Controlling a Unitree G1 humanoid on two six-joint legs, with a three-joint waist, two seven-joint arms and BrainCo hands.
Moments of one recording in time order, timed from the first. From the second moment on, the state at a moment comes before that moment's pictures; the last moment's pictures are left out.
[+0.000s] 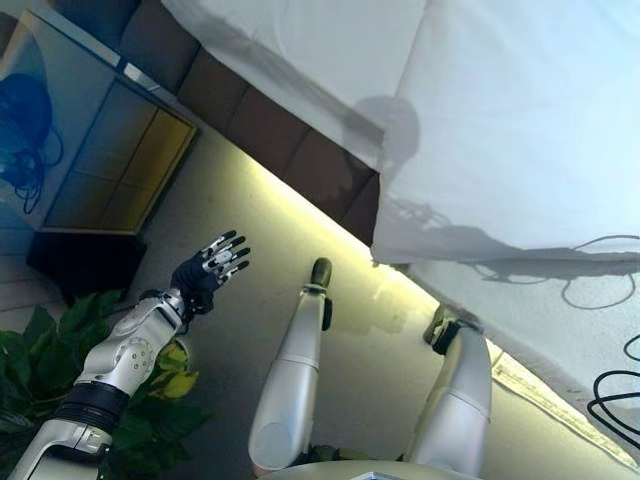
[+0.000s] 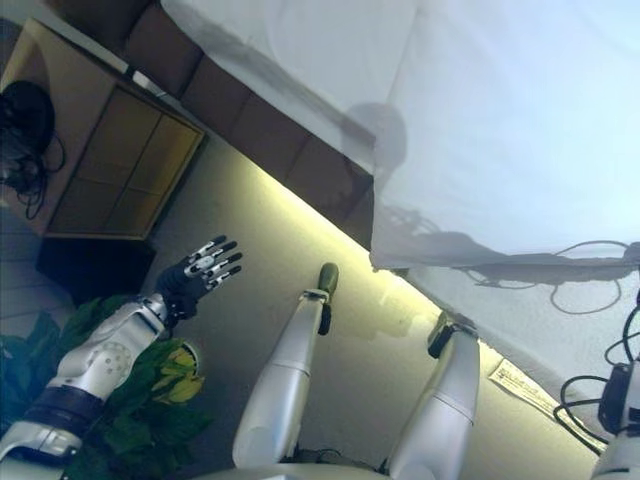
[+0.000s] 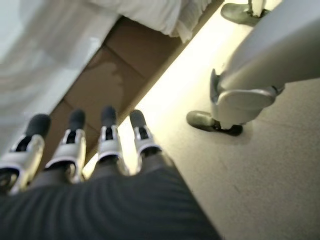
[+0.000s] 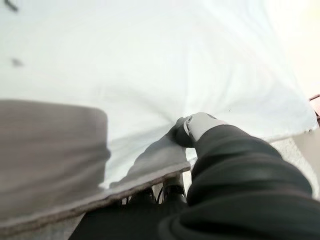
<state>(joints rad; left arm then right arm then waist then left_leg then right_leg) -0.17 0.72 -0.23 0.26 -1.08 0.12 -0.32 -0.64 -0.95 -0.26 1.24 1.71 0.08 0.05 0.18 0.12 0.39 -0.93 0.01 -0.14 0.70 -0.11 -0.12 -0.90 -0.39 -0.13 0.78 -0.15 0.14</state>
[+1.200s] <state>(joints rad) -0.18 0.21 -0.51 0.59 -1.24 0.44 -0.07 -0.33 -0.20 0.33 0.50 1.16 0.04 -0.29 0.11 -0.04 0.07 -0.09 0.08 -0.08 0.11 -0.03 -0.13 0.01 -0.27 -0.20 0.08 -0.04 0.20</state>
